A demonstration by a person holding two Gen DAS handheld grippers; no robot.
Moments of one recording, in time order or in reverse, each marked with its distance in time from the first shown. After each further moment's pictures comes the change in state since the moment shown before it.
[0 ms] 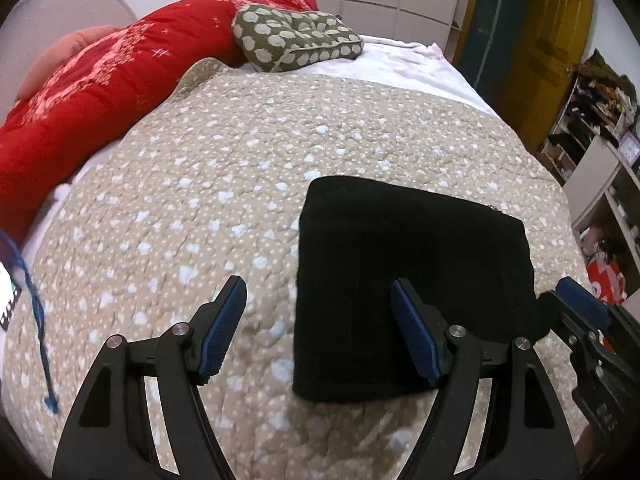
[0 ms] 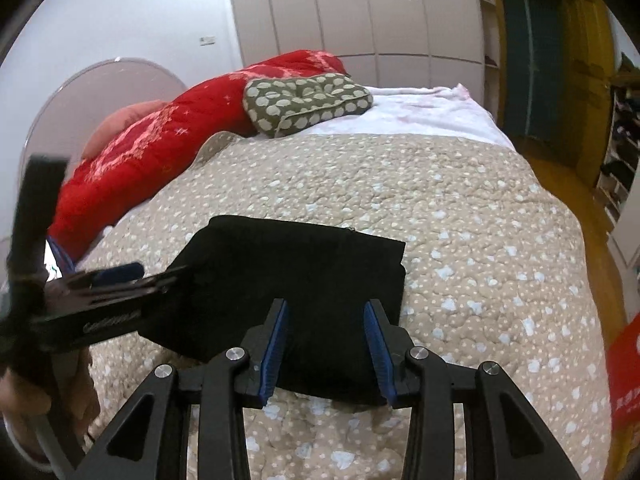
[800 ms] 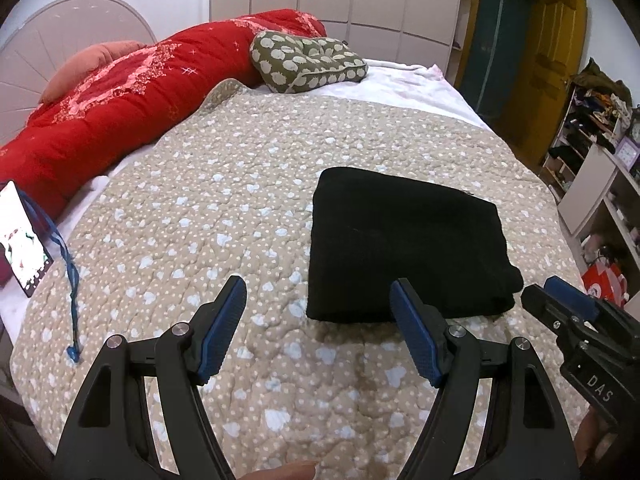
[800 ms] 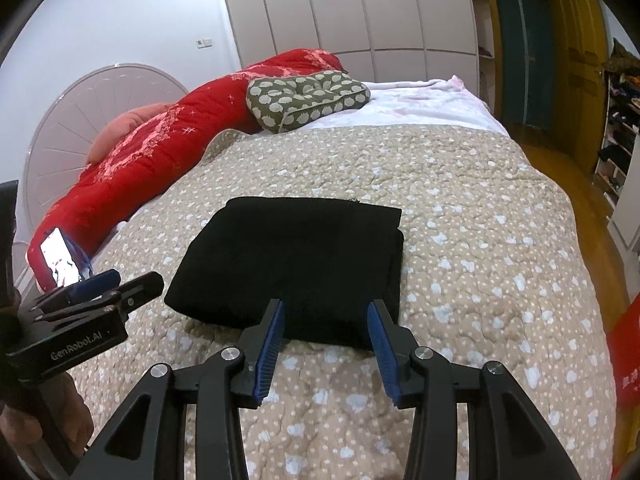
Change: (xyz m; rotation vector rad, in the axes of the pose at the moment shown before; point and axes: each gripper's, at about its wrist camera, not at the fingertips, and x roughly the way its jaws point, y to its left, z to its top) left arm -0.057 -0.003 -0.041 0.000 -0.093 0.027; right arm -0.032 0.005 -0.028 0.027 0.006 0.017
